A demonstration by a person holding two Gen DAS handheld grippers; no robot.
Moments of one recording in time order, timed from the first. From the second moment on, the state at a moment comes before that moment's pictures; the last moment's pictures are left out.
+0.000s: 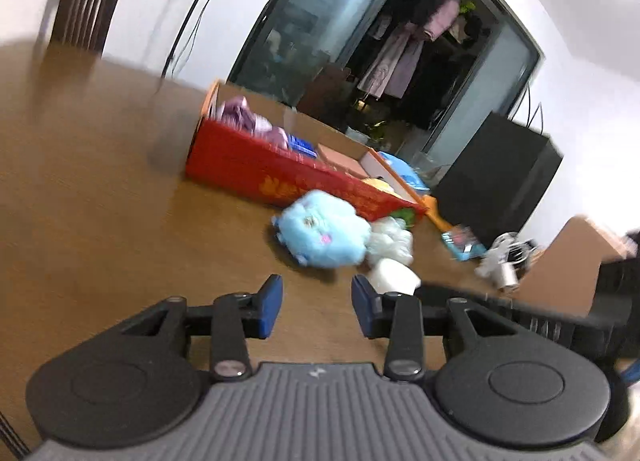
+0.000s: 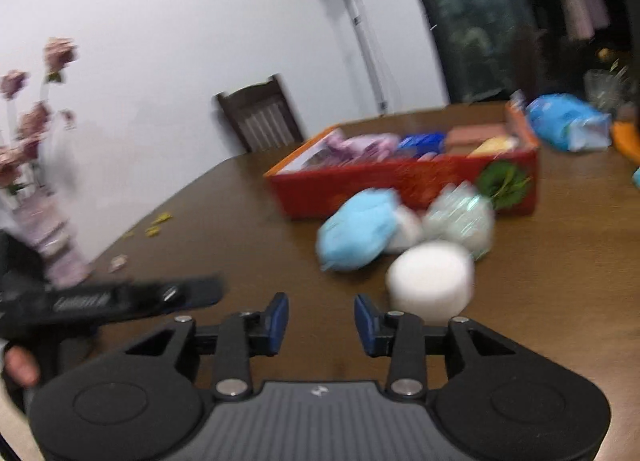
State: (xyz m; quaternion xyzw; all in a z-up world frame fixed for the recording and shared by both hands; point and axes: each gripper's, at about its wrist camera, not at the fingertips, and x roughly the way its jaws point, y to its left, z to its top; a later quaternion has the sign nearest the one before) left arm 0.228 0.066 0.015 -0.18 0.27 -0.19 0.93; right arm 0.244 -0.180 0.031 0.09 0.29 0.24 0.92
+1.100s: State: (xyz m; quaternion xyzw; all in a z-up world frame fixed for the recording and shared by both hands) left arm 0.214 0.054 -0.001 -0.22 0.33 -0.24 0.89; right arm 0.236 -0.189 0.005 0.18 0.36 0.23 0.88
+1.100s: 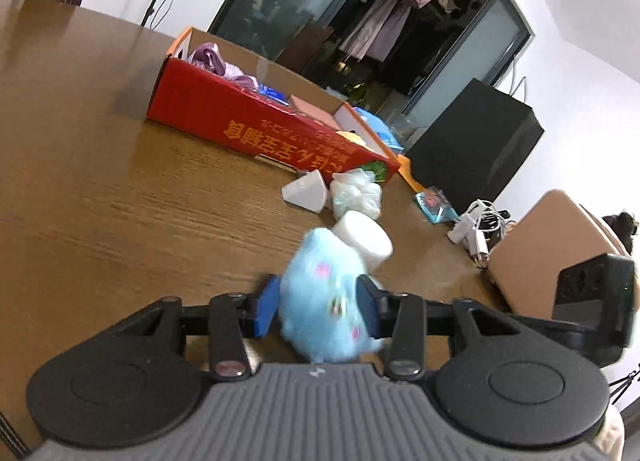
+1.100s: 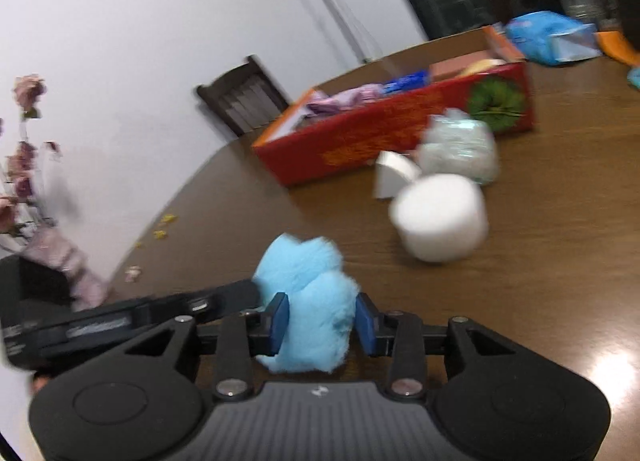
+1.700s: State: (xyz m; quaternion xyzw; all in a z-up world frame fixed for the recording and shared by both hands) left arm 0.228 0.049 -0.019 -0.25 0.35 -0.23 0.87; right arm 0.260 -0.192 -0.009 0.20 0.35 0.22 0.89
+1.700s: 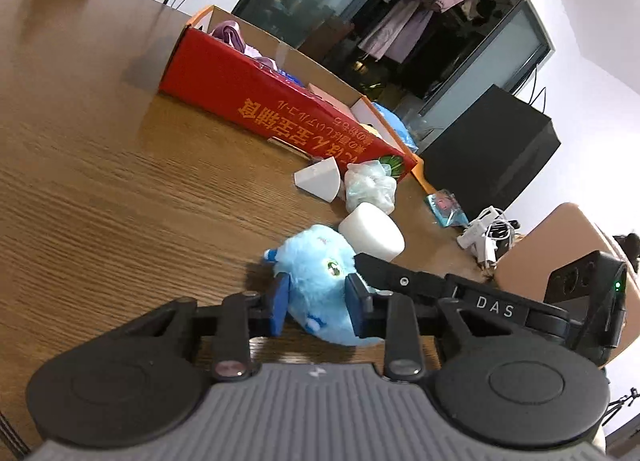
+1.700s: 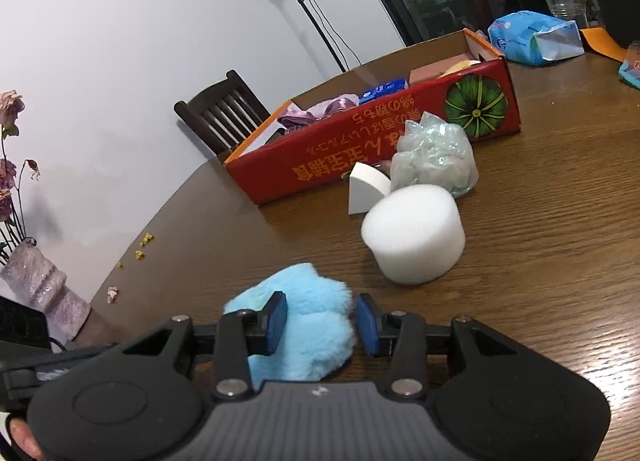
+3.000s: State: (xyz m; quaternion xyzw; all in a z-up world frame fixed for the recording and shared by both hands) left arm 0.265 0.060 -0.026 -0.25 0.35 -0.24 0.87; right arm 0.293 -0.187 -0.003 0.17 0.35 0.25 0.89
